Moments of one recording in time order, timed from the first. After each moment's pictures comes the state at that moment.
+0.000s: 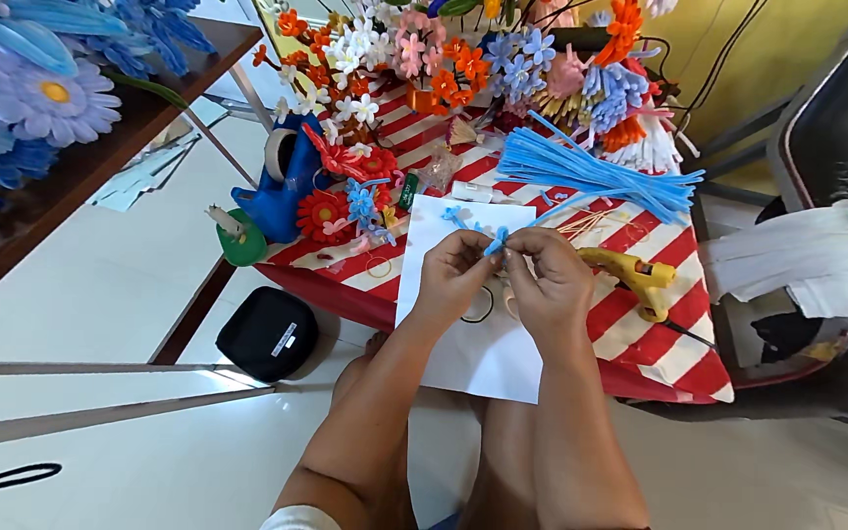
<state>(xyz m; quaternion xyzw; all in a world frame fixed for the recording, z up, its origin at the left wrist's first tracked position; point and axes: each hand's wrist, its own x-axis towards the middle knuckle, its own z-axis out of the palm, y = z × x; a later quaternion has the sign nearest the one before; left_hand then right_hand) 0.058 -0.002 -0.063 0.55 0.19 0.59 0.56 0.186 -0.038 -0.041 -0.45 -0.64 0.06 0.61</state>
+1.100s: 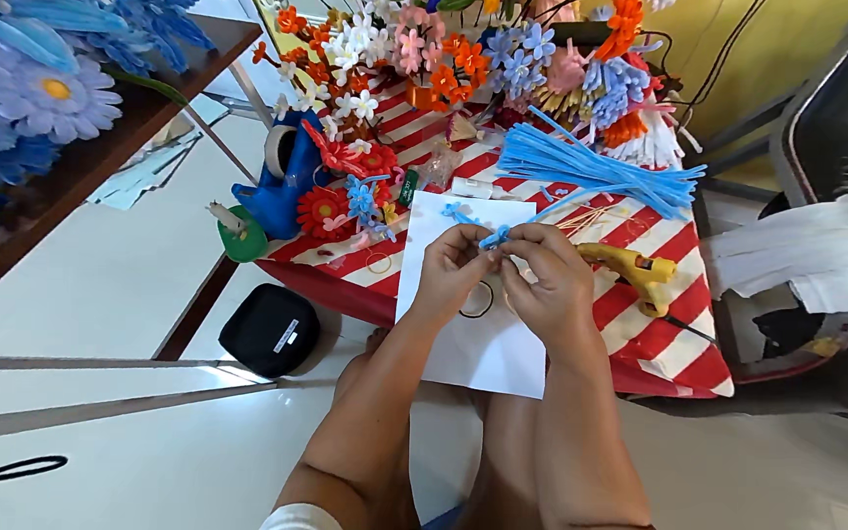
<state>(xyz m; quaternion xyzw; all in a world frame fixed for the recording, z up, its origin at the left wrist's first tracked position) 0.057 -0.002 -0.065 0.51 0.18 0.57 0.62 0.193 -0.046 -0.034 -0.45 -0.72 -0.02 0.53</state>
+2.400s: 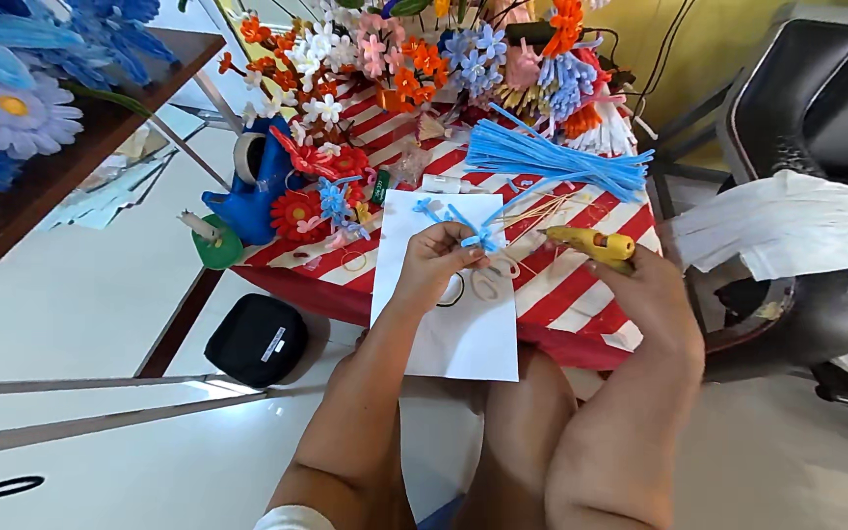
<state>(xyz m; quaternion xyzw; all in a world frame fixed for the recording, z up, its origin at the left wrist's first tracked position) 0.070 -0.005 -0.060 0.47 0.13 0.52 0.70 0.337 -0.104 -0.036 -0.77 -0.49 0.17 0.37</state>
